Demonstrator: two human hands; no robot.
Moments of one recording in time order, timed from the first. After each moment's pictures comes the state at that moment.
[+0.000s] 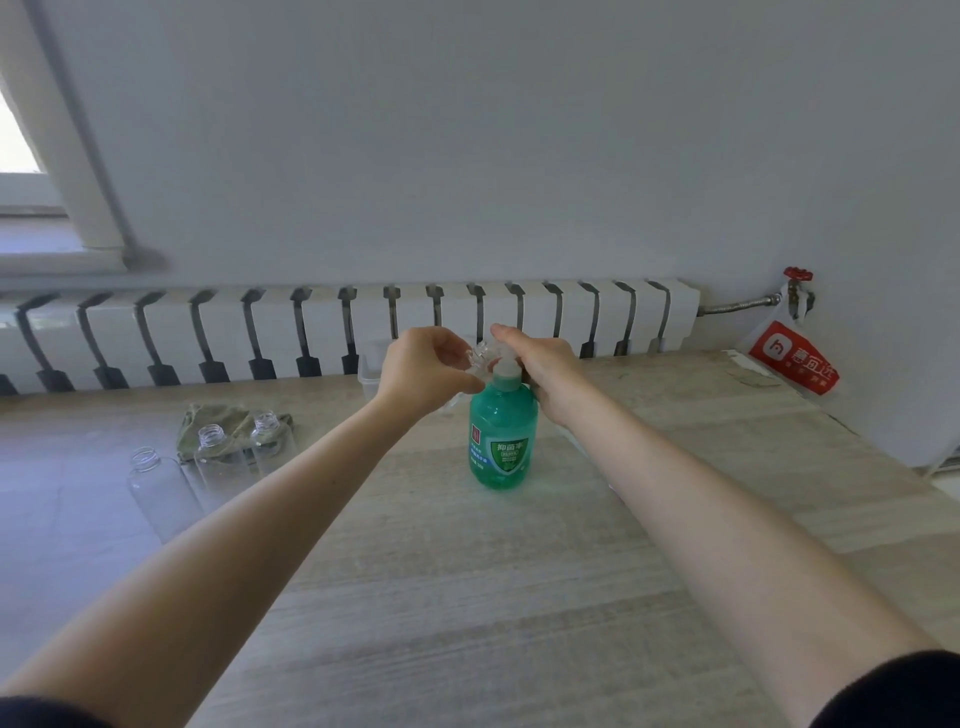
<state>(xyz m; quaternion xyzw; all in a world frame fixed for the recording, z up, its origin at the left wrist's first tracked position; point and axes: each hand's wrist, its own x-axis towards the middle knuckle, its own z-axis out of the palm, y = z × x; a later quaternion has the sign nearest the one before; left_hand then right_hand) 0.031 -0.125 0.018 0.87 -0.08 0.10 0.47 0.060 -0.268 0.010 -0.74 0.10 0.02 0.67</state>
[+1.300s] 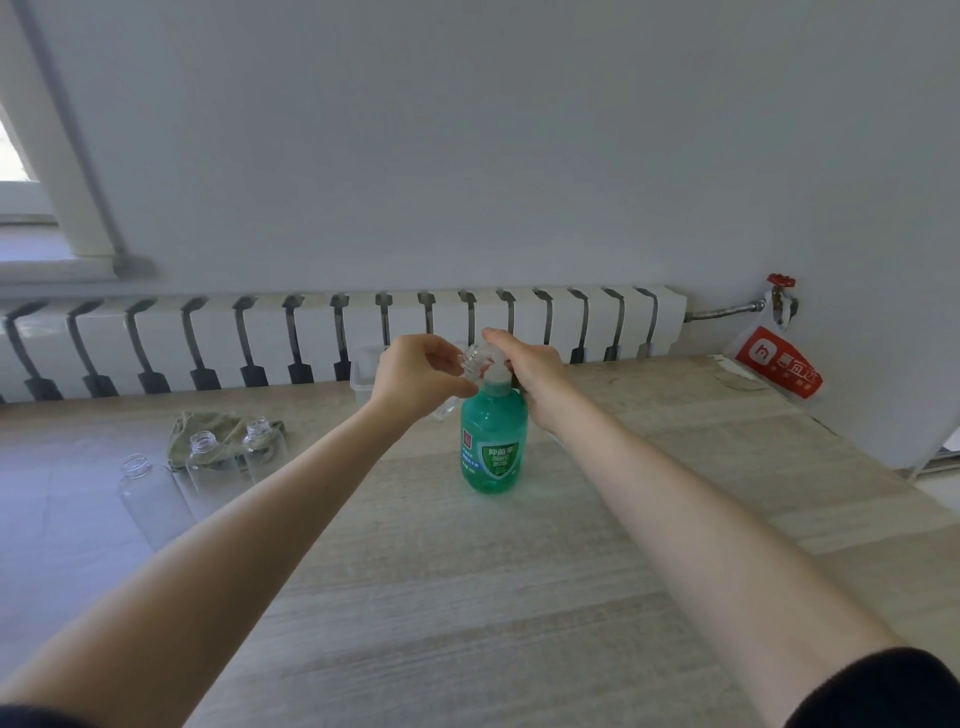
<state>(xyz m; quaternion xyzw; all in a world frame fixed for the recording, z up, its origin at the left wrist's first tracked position) 0.028 -0.127 0.020 0.87 -0.08 0.10 0.49 0.054 -0.265 0.011 -0.73 0.12 0.02 0.67</state>
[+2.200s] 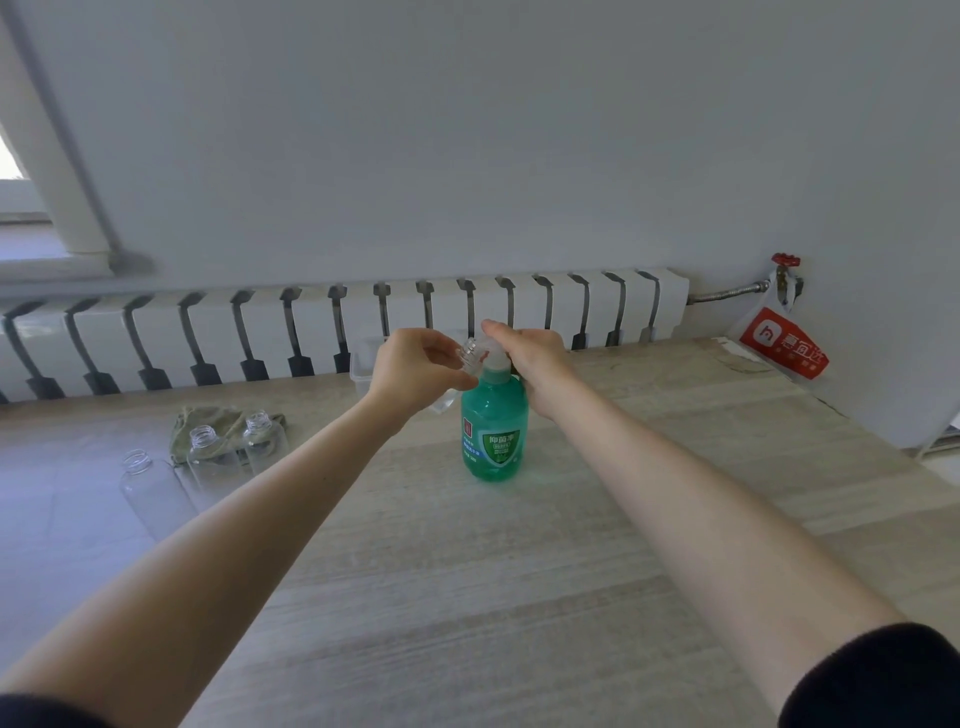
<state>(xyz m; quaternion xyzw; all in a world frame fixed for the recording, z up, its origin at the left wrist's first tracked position) 0.025 -0.127 0.017 0.86 -0.07 0.08 0.50 0.061 -0.269 0.005 -0.73 0.12 -0.02 0.67</state>
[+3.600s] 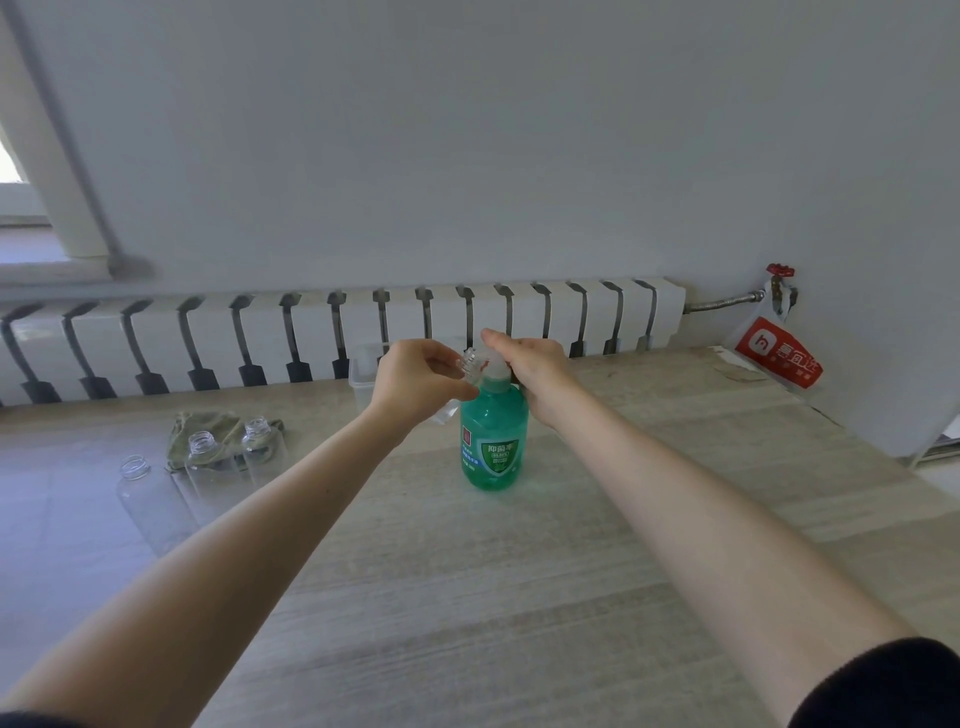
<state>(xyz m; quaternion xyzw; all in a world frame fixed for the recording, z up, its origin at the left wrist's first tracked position) 0.023 -0.130 0.015 0.86 -0.06 0.08 0.50 0.059 -0.271 0.005 -0.74 0.11 -0.02 0.67</state>
